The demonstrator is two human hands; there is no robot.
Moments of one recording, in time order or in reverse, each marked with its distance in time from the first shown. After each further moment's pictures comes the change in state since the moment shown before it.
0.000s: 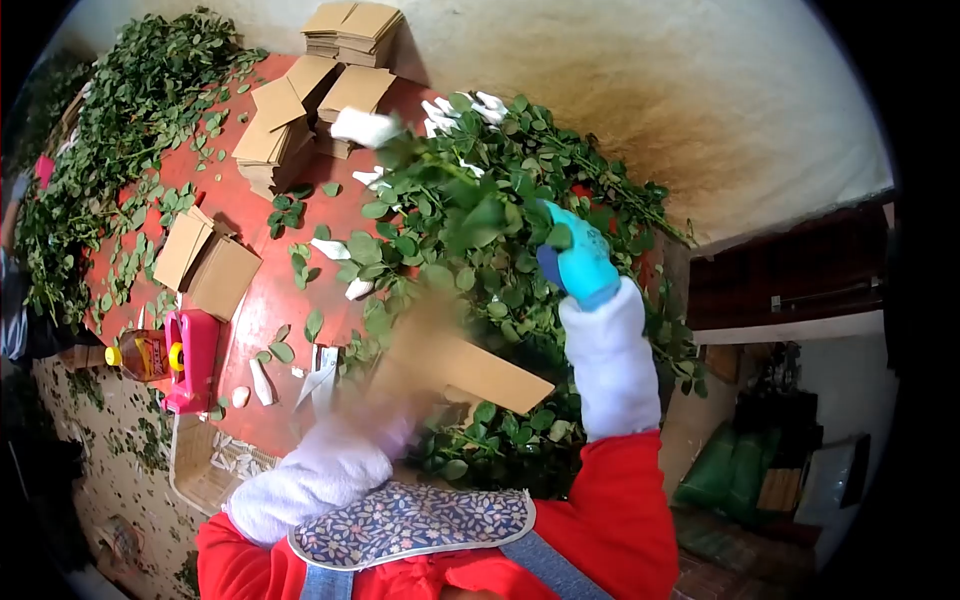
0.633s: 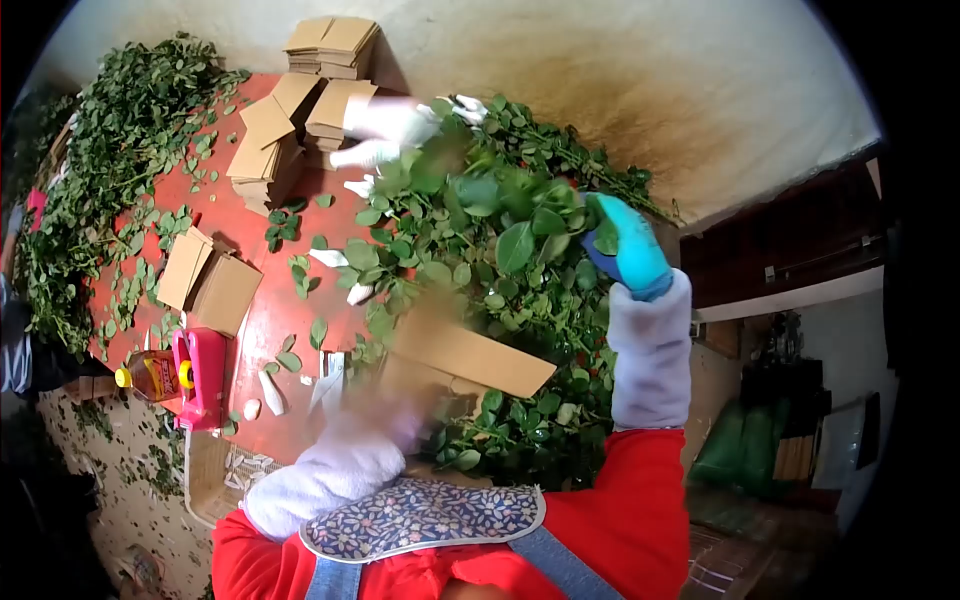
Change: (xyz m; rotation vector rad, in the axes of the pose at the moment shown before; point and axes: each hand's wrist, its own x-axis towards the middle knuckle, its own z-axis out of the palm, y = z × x) left_hand 0.003 -0.009 -0.016 -0.227 -0.159 -0.027; right_hand -0.036 -0.015 -0.088 0.752 0.196 0.235
